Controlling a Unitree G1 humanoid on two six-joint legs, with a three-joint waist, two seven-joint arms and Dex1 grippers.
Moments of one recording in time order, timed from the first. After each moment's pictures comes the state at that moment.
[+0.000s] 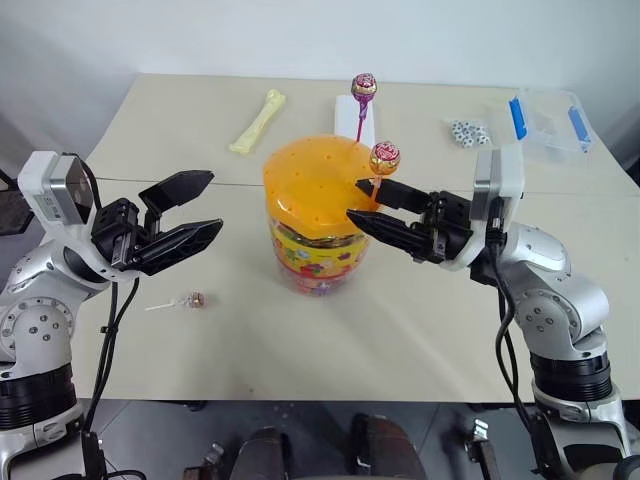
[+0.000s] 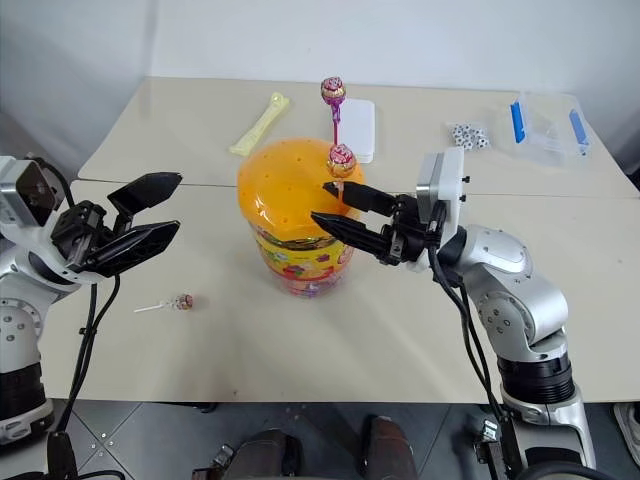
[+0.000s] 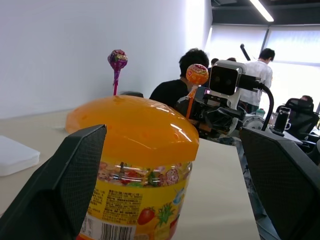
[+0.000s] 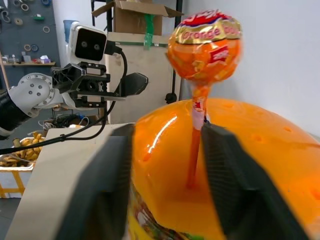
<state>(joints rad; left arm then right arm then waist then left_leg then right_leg) -0.38 0.68 0.43 -0.19 -1.02 0.60 -1.04 -0.55 -0.51 -0.02 -0.36 0.77 0.43 0.85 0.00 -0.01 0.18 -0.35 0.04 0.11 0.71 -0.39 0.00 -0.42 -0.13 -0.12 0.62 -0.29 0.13</state>
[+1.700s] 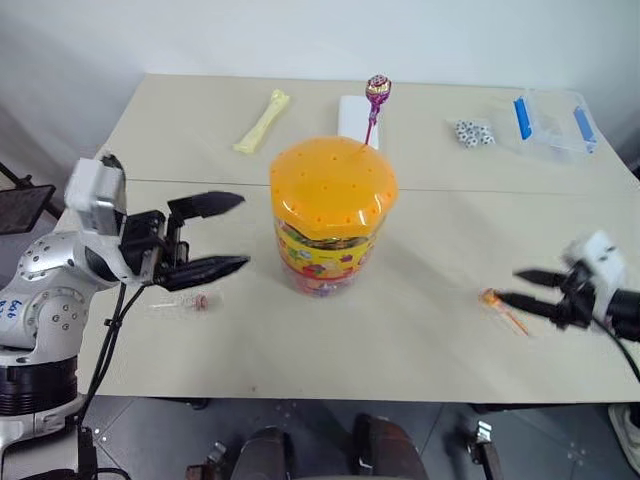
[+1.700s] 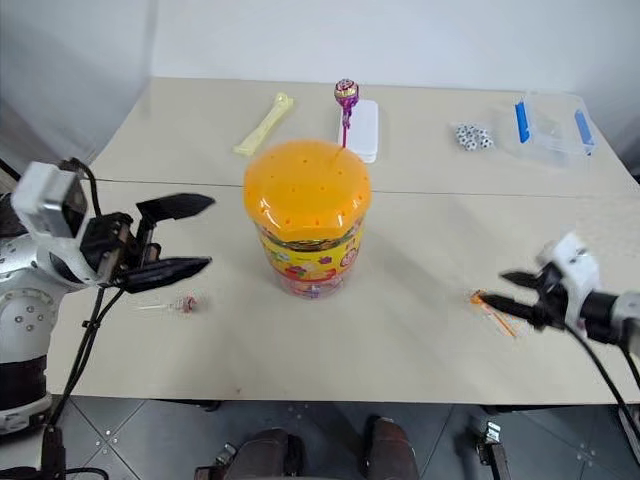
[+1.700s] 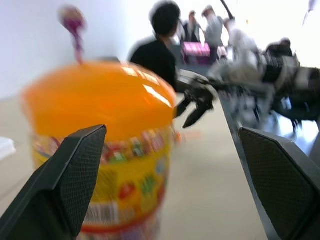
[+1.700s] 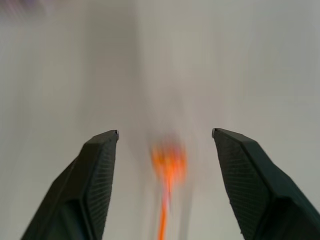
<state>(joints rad) -0.41 0.71 0.35 -0.19 -0.95 0.53 -1.12 -0.12 -0.97 -0.40 -0.10 0.64 0.51 1.02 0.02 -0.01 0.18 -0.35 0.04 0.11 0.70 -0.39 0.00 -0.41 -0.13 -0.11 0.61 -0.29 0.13</state>
